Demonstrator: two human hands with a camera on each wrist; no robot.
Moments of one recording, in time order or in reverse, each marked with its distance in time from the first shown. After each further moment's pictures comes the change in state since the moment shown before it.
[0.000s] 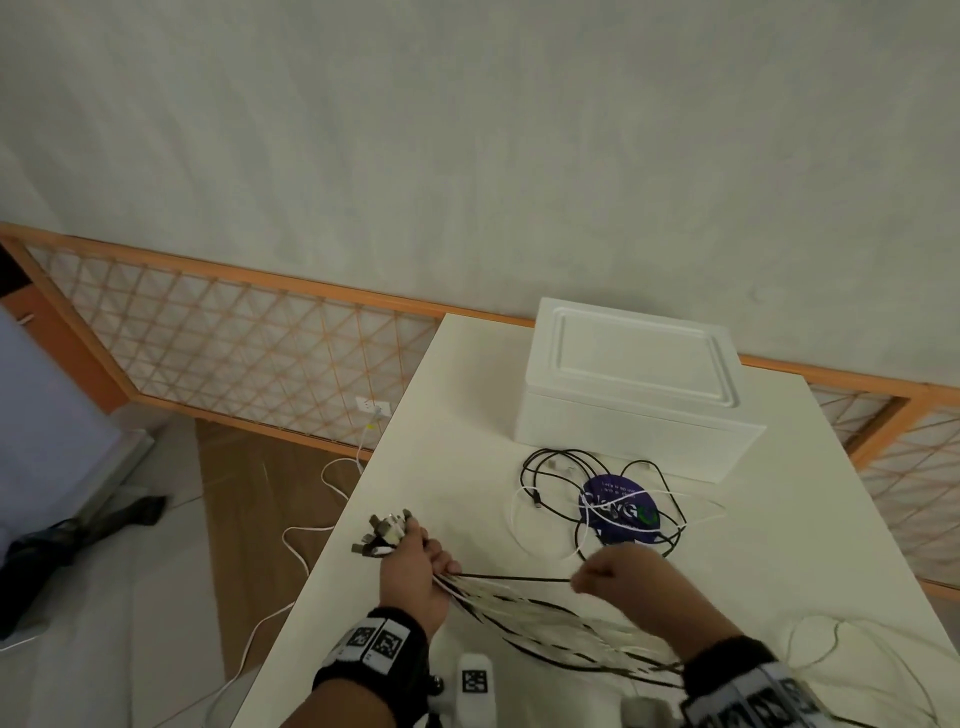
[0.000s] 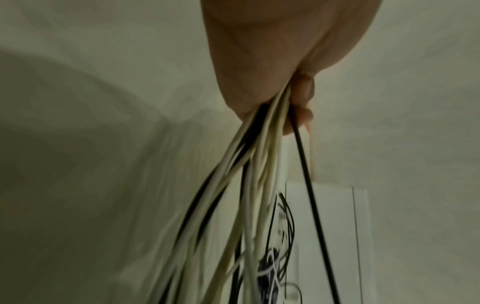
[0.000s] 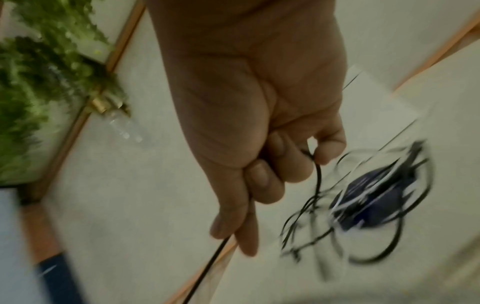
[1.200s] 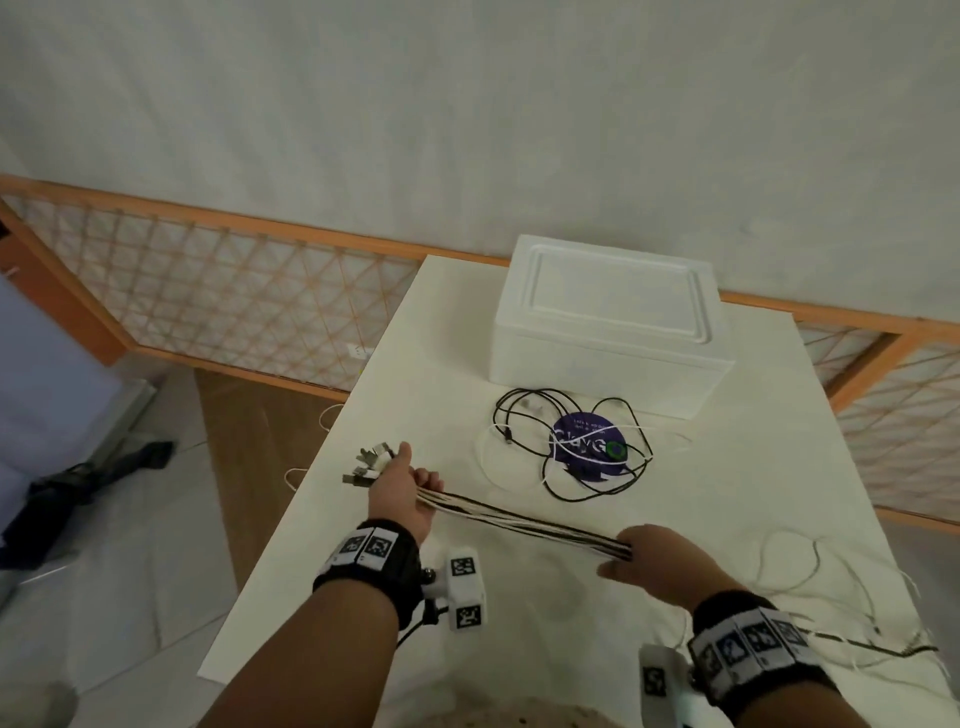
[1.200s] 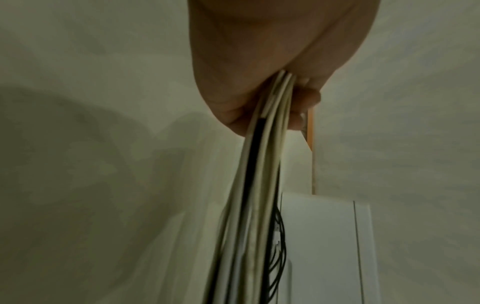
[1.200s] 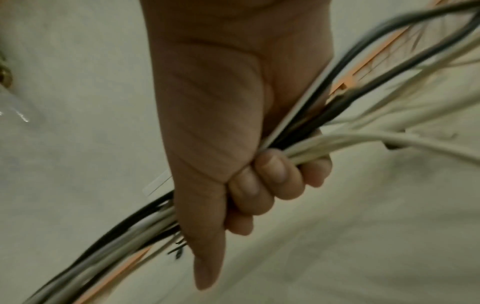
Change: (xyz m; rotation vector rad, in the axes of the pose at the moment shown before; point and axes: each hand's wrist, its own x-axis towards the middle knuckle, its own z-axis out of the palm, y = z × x) left_hand -0.011 -0.012 0.028 0.098 0.150 0.002; right_hand -0.026 0.088 0.005 -0.283 -0.129 0.157
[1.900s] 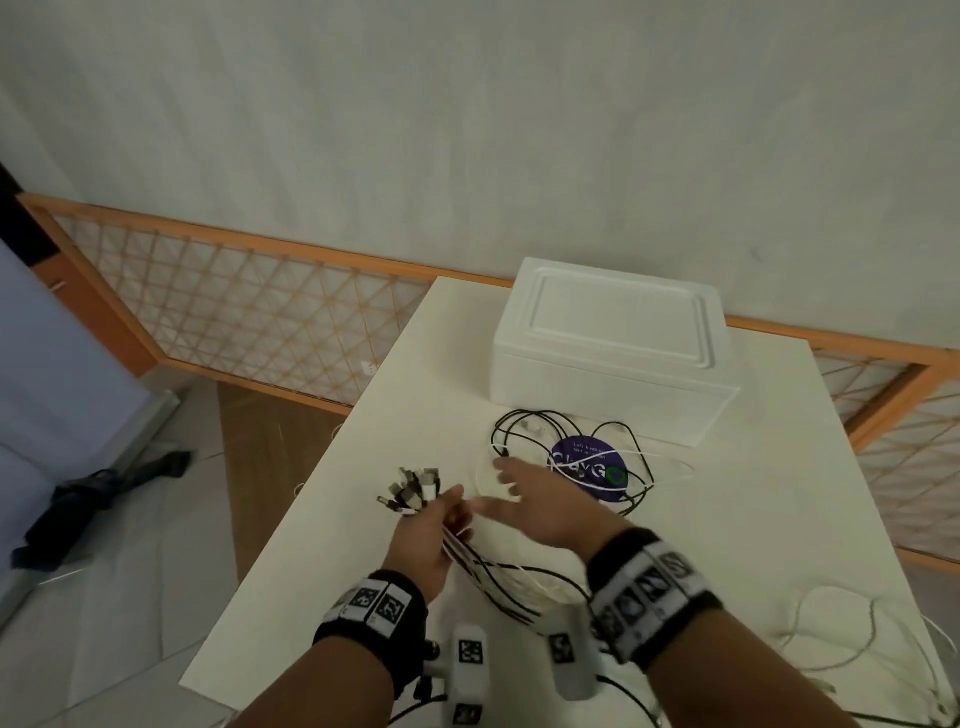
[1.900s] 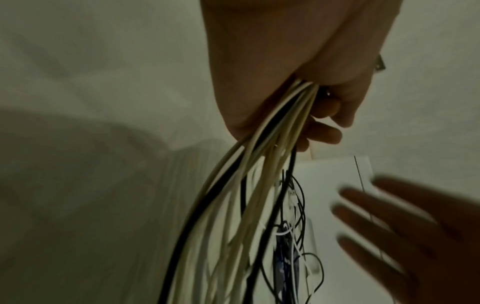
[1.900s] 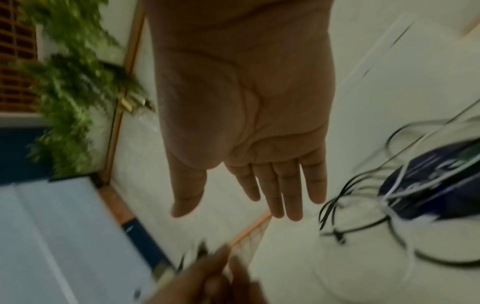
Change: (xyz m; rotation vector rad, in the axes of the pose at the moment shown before) left_hand -0.023 -0.044 -0.004 0.263 -0.207 0.071; right_hand 0.022 -0.105 -0.055 0.358 0.013 -0.367
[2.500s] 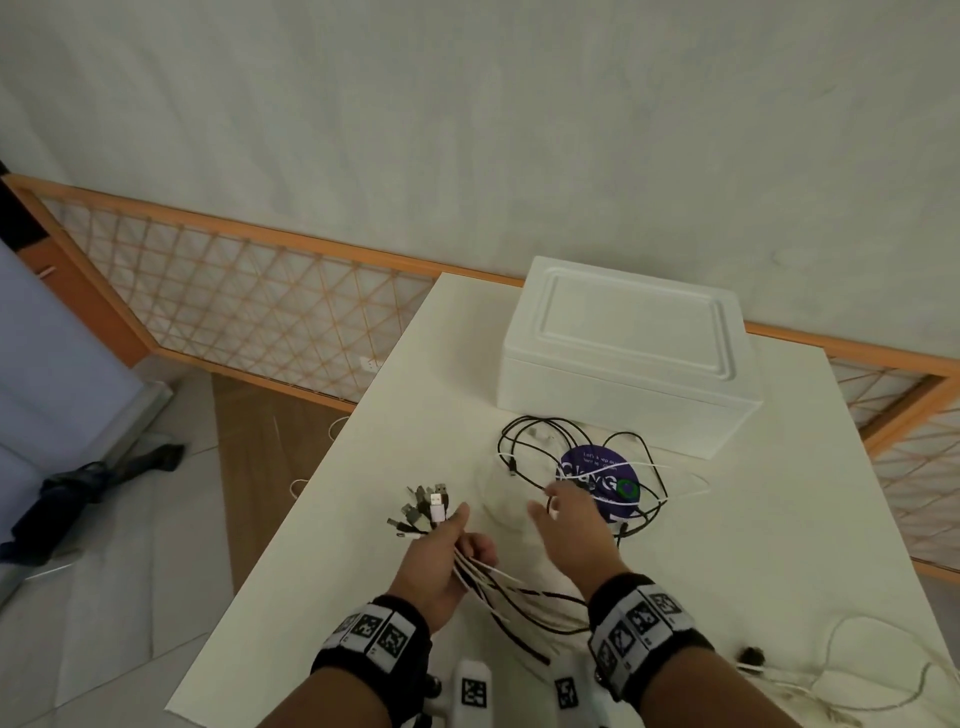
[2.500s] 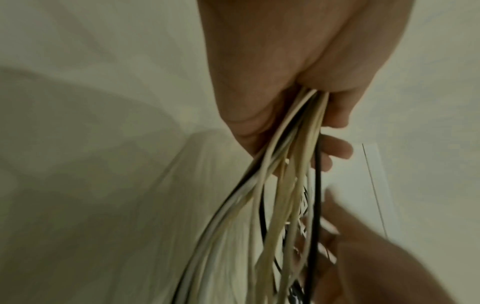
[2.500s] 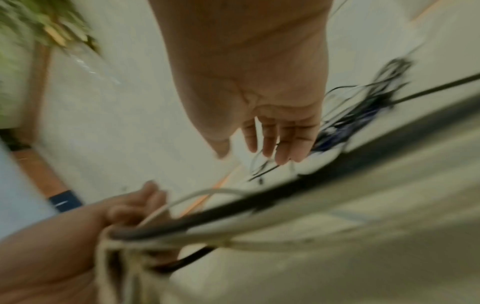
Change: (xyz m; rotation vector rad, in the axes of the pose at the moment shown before) left_hand 0.011 -0.007 -0.004 -0.019 -0.085 -0.115; right_hand 0.035 0.056 0.035 0.157 0.409 0.294
